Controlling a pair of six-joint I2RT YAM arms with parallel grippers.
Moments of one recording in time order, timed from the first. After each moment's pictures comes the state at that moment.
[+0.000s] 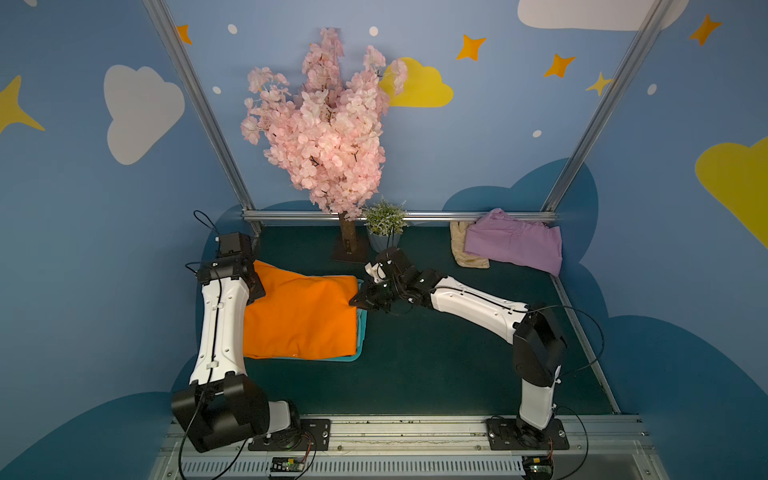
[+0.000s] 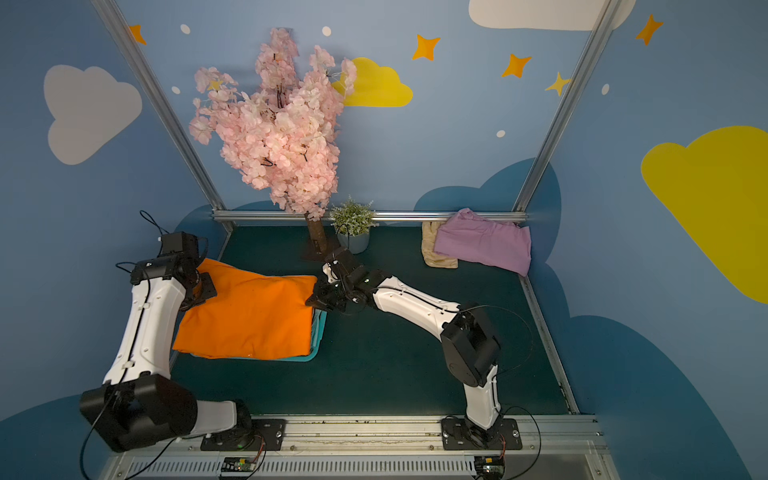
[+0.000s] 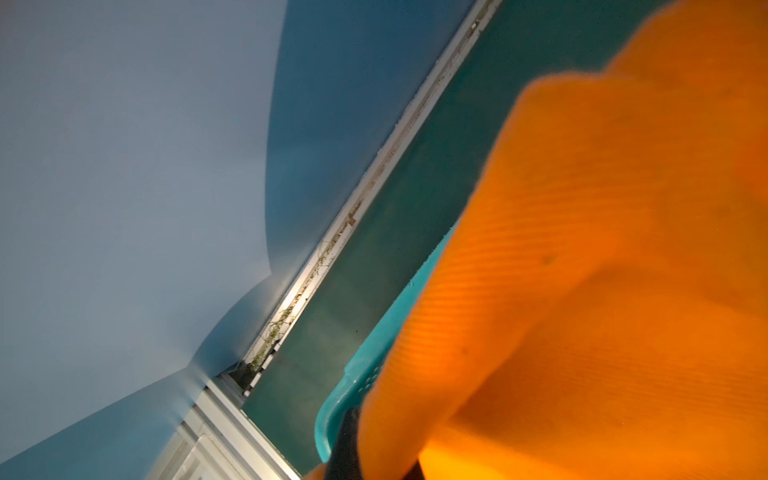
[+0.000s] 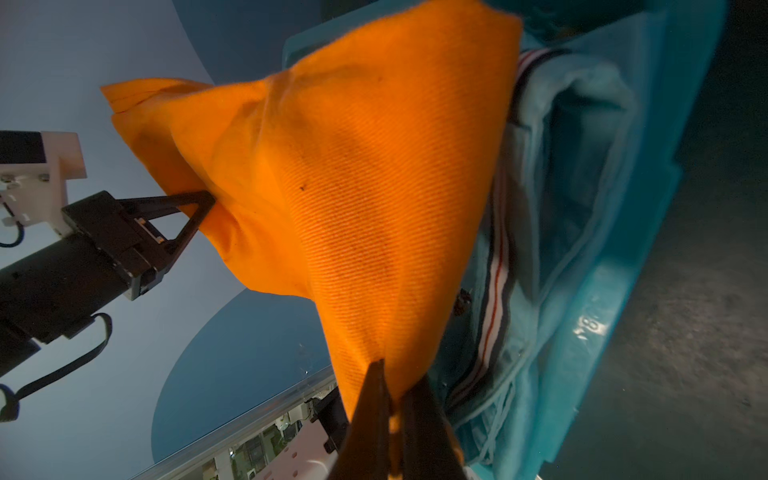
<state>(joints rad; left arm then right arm) 0.29 1.36 1.36 -1.15 -0.36 -0.25 0.93 1.91 1.58 -0.37 -0.49 1.11</state>
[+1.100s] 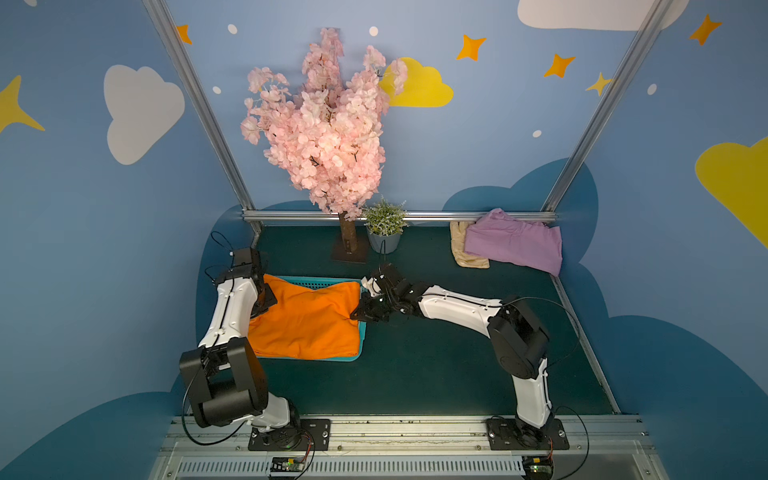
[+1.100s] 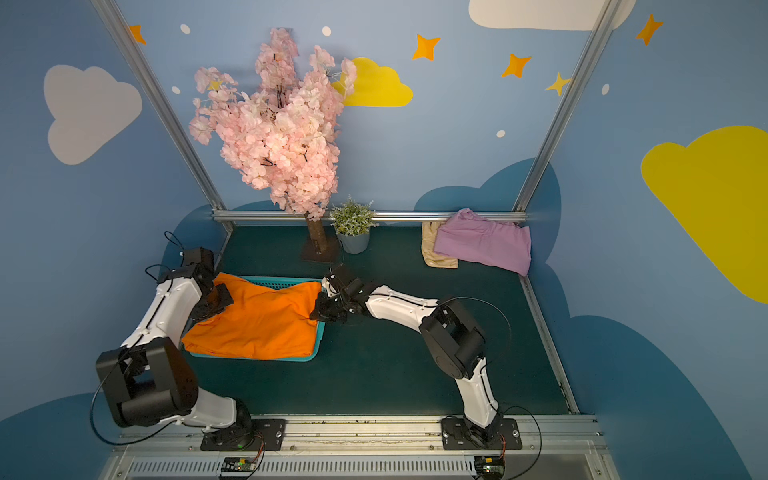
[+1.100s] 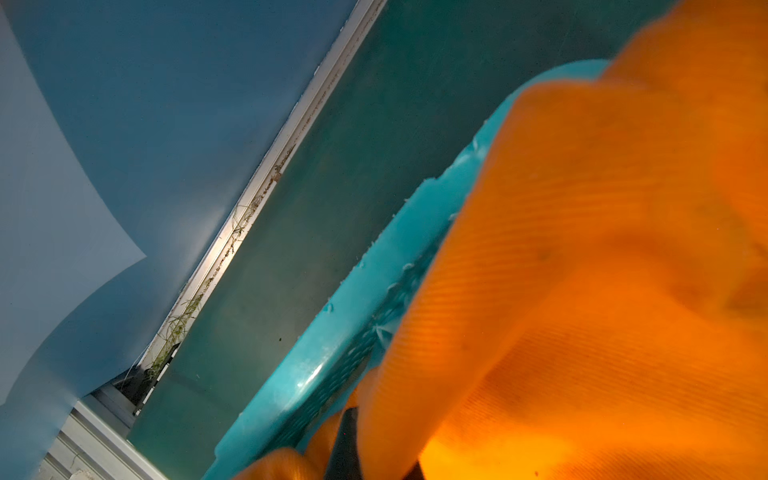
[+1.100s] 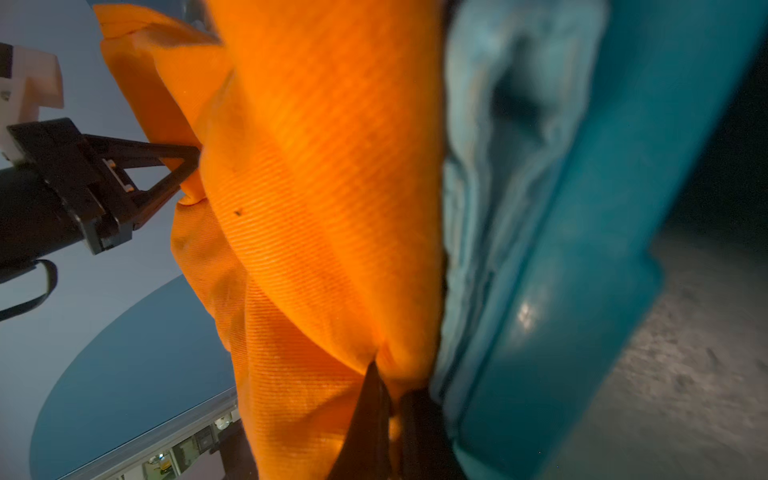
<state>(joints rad) 0.30 1.49 1.18 -0.96 -0.23 -0.32 0.95 2.02 1.50 -0.29 -0.48 0.95</state>
